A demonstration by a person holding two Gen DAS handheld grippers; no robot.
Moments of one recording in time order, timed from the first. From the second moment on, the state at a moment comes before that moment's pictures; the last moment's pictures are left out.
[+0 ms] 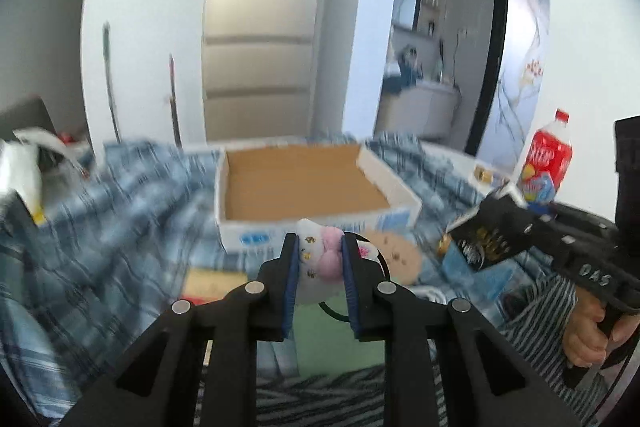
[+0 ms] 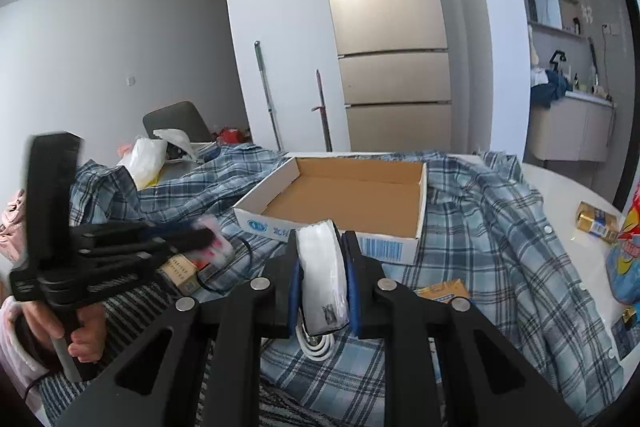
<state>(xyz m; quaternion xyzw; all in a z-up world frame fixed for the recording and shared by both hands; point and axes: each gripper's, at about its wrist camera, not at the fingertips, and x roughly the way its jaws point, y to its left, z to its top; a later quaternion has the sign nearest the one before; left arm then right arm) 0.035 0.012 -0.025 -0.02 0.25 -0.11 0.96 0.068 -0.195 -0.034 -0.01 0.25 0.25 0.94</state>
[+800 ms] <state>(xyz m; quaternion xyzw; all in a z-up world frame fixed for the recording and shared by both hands) 0.013 -0.012 0.110 0.03 0.06 -0.06 1.00 0.082 -0.190 0.076 -0.02 0.15 0.19 0.97</state>
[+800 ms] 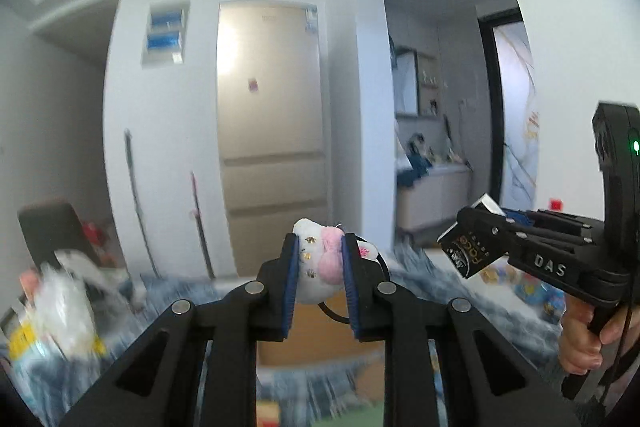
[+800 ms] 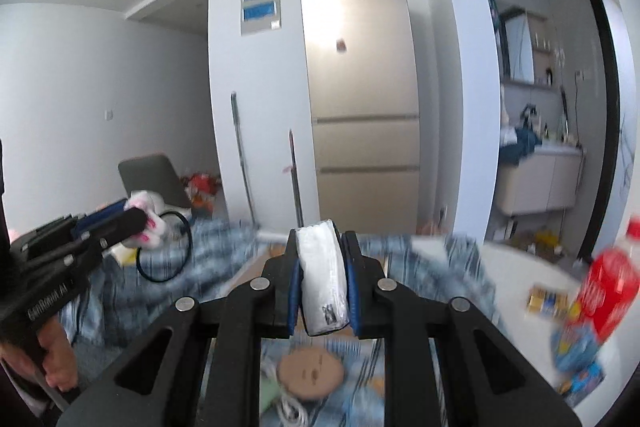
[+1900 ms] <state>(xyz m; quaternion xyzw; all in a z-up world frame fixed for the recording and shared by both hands) 0.195 0.015 -0.009 0.00 0.36 -0.01 0.93 0.234 -0.155 -0.049 -0.02 0.39 0.17 0.91</state>
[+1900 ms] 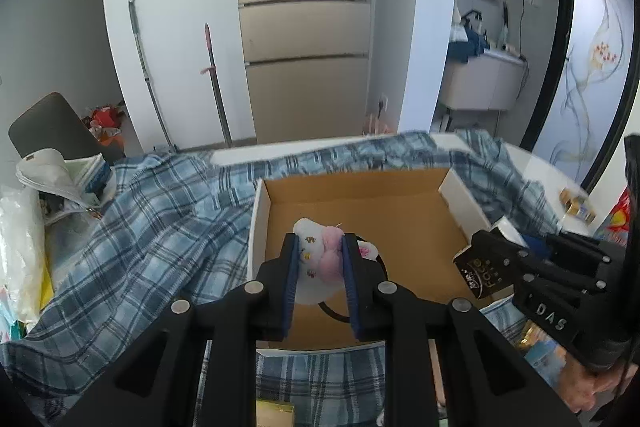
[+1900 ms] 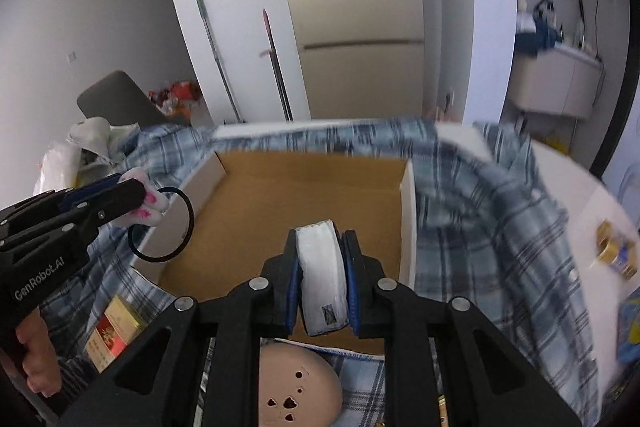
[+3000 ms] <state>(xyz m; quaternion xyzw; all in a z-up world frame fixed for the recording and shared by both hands) 0.128 0.017 0.069 0.02 0.26 0.02 0.96 0.194 -0.165 0.017 -0.01 0.30 0.18 0.94</state>
